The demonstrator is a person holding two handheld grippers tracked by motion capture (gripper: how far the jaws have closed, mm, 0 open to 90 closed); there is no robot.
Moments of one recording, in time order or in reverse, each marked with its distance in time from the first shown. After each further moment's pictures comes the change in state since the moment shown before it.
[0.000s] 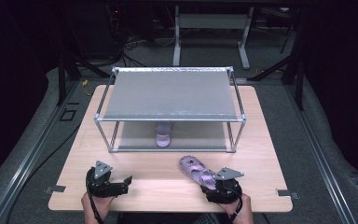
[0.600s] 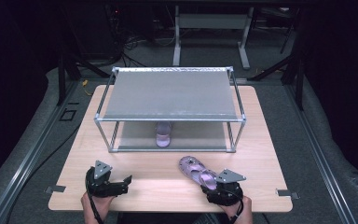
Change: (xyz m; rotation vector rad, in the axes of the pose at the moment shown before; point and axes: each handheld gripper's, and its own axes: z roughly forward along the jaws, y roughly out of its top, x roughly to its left) left arm -0.001 0.002 -0.003 -0.013 0.010 0.005; right arm 0.004 -0.003 -0.005 -0.066 -0.020 -0.005
